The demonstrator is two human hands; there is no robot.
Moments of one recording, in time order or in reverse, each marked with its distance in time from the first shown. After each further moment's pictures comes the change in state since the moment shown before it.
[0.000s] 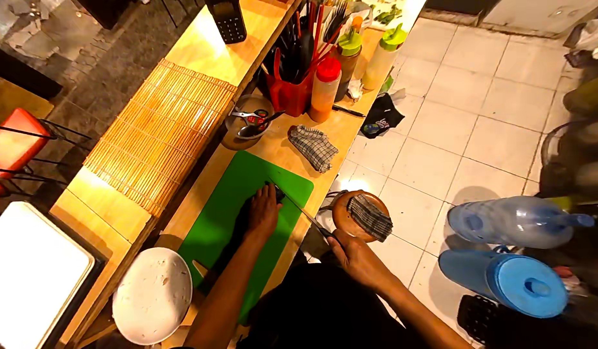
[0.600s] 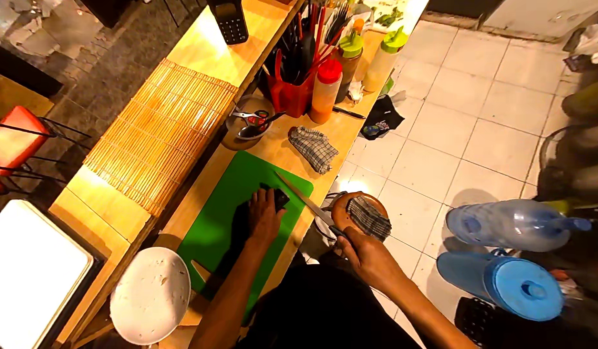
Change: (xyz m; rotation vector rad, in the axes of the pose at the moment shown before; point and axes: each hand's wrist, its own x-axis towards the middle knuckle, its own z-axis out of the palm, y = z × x) left_hand -0.017 0.006 -0.001 -0.115 0.123 -0.036; right_hand -0.012 0.003 -0.018 -0.171 0.204 -0.089
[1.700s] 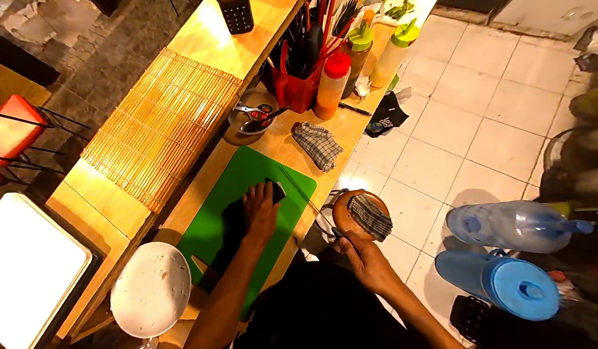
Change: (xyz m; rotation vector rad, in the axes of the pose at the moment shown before) left_hand -0.001 -0.007 -0.009 0.054 0.081 0.040; right_hand -0.005 -0.001 0.014 0.260 -0.047 0.075
